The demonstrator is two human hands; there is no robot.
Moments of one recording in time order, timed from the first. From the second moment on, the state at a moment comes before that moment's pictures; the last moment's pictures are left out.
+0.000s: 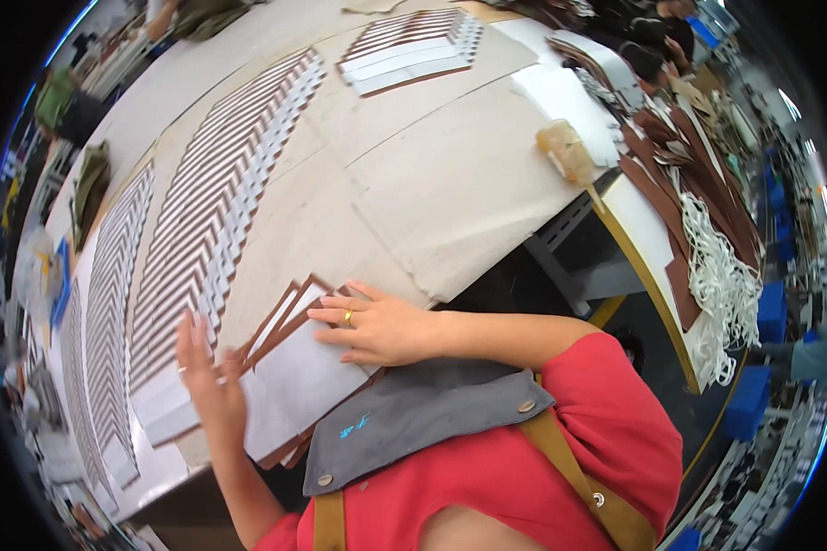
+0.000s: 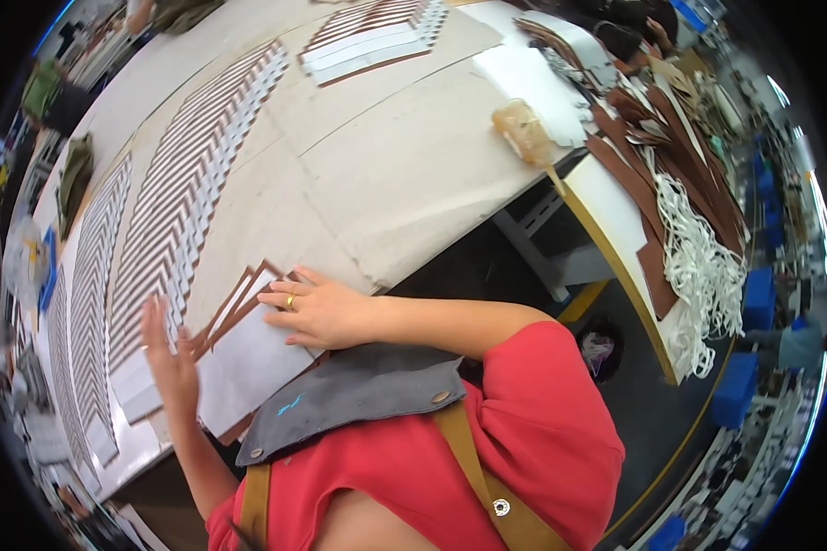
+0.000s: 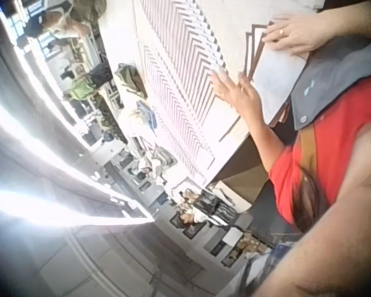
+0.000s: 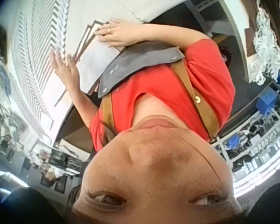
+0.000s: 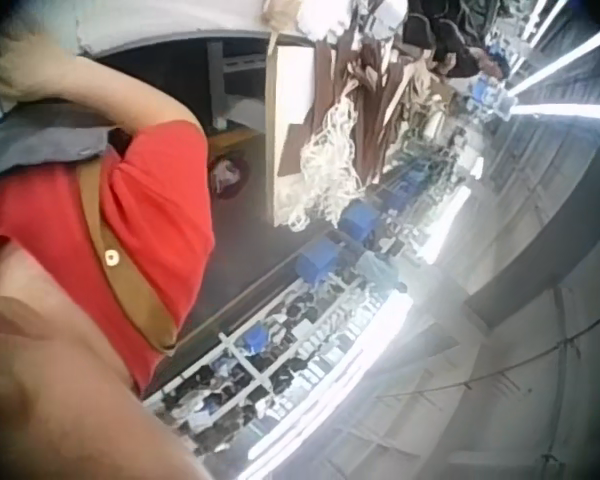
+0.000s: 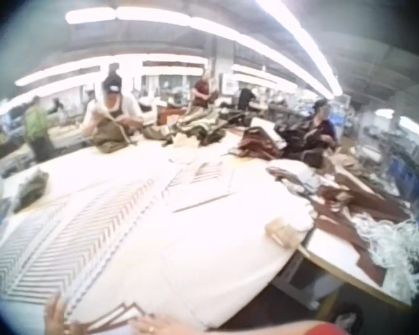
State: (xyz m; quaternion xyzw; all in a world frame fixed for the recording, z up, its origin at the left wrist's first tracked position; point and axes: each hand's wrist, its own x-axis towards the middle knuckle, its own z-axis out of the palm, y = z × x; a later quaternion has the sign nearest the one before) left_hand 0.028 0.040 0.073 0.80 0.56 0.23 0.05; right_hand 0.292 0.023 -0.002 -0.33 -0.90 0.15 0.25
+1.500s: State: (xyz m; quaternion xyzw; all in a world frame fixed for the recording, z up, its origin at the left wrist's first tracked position) left_hand 0.508 0.240 0.044 0.95 0.04 0.15 0.29; right_hand 0.727 0.148 -0.011 -0.84 -0.51 -0.01 0.18
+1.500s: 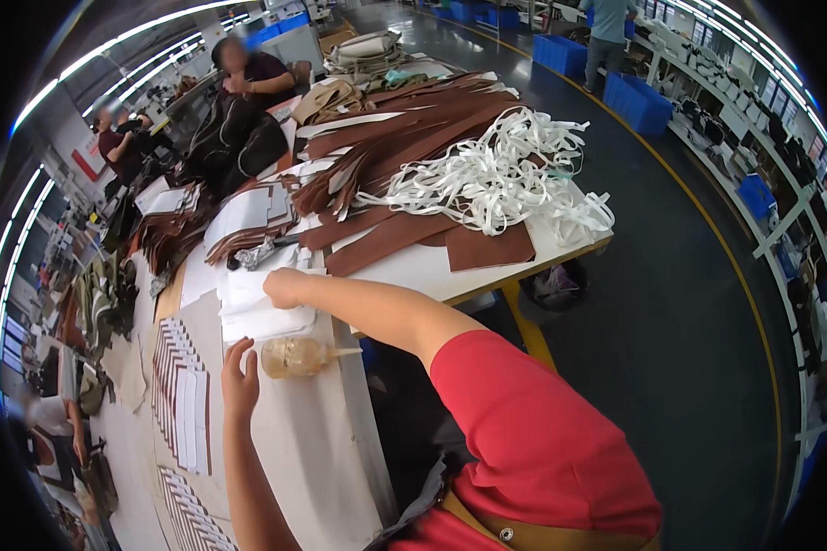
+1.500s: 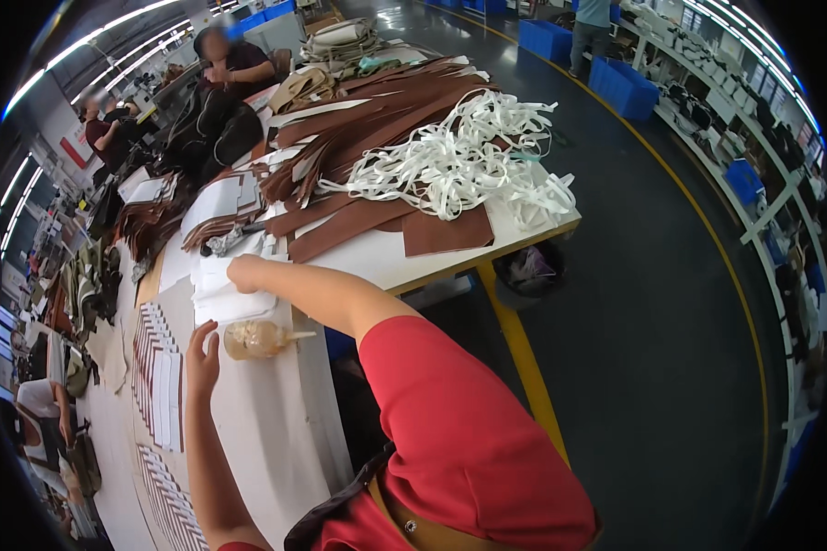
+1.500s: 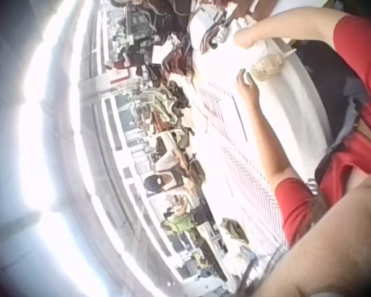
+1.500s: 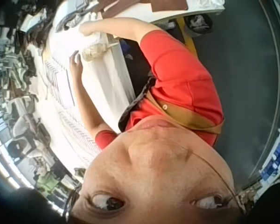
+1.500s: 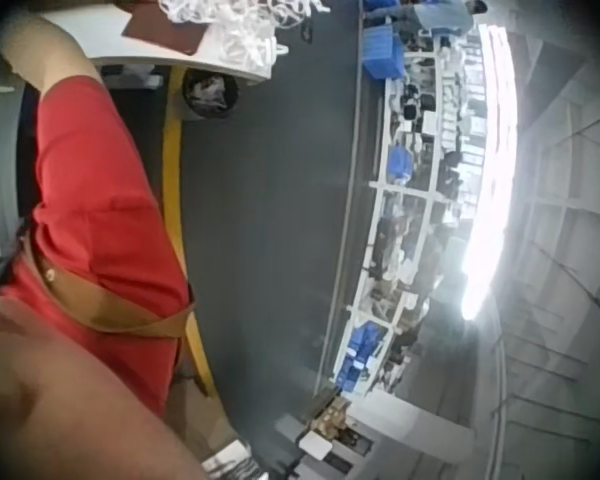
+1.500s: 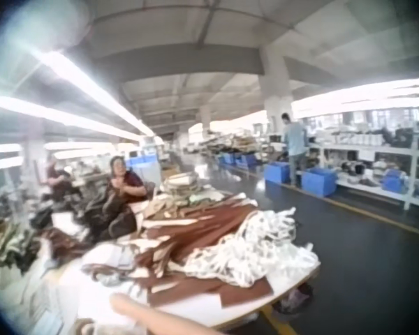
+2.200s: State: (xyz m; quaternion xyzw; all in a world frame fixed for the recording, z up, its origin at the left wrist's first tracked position) left_hand 0.617 0.237 0.015 0.93 0.10 0.02 0.34; right_hand 0.780 0.075 0.168 -0.49 -0.28 0.10 0.82
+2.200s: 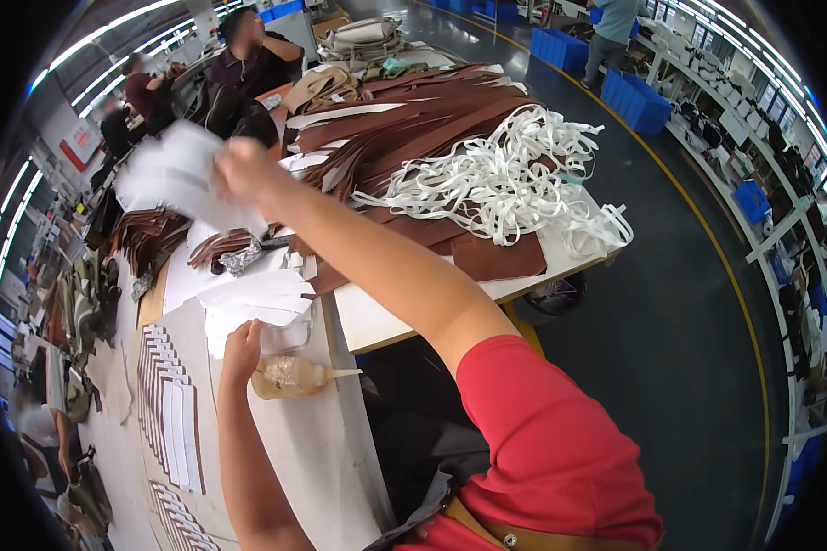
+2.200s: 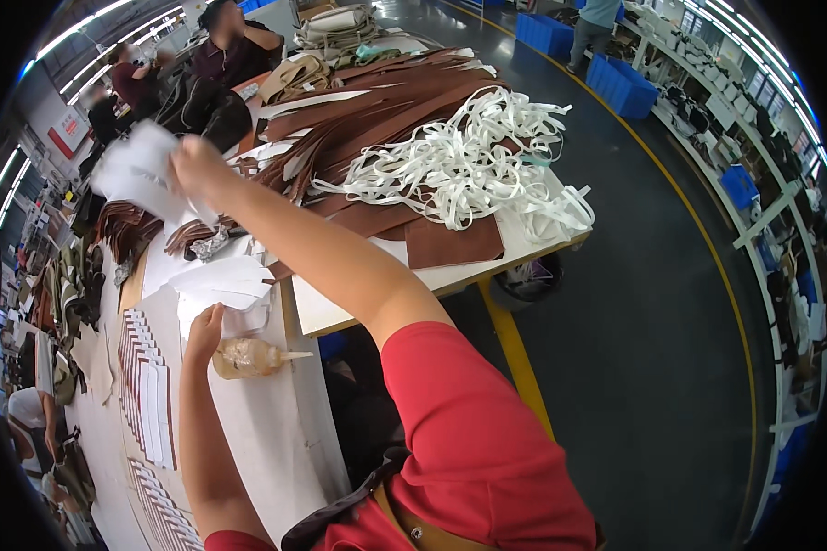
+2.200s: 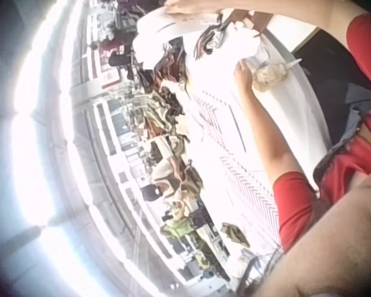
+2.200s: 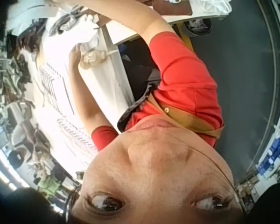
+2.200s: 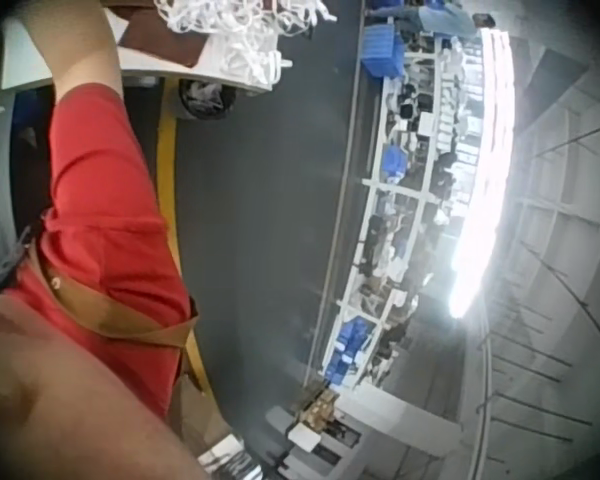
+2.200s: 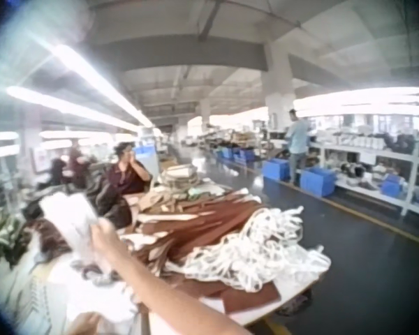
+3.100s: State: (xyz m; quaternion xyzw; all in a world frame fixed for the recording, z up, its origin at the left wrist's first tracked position) left_hand 0.288 0.147 0.005 0.37 0.39 0.33 0.78; right_hand 0.462 0.051 0.021 -0.57 -0.64 0.06 0.51
